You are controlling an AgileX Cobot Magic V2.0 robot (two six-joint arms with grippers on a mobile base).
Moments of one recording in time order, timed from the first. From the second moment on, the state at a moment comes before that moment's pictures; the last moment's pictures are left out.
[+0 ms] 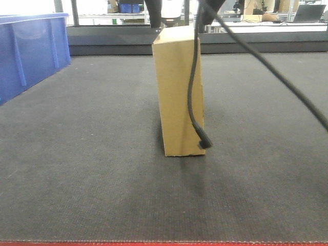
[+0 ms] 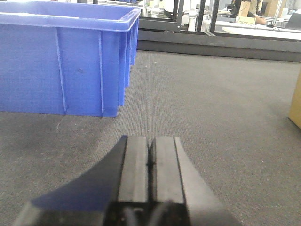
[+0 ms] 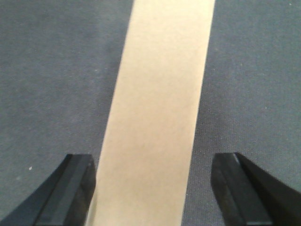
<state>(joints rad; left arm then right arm) -0.09 -0.01 0.03 -0.08 0.05 0.02 0.67 1.88 -1.89 -0.33 1.13 0.70</state>
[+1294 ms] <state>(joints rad) -0.09 -0.01 0.03 -0.08 0.05 0.02 0.59 1.94 -1.83 -0.31 1.07 0.69</state>
